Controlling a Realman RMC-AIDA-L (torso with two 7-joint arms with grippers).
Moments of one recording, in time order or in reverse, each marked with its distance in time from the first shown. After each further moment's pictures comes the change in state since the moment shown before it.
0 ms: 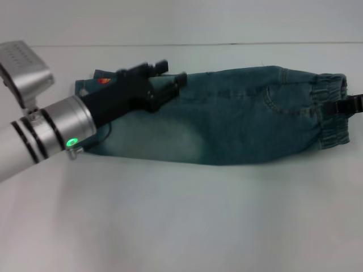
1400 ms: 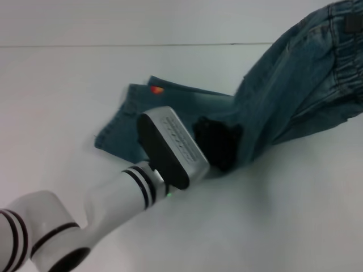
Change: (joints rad) left arm -0.240 -0.002 -0.599 -0.794 0.113 -0.426 1.327; right arm -0.005 -0.072 0.098 -0.249 0.413 -0.448 0.225
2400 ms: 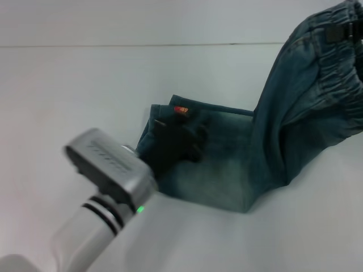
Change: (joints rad) left arm 0.288 0.000 -0.328 -0.037 0.239 0.222 -0.062; right arm 0.027 0.004 -0.095 -0.001 -0.026 0.035 0.014
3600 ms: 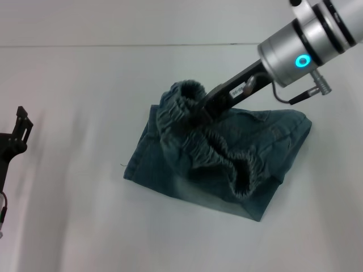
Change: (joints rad) left arm 0.240 0.003 -0.443 0.322 -0.008 0.204 -0.371; right arm 0.369 0.142 -0.494 0.437 -0.108 0.326 -0.174
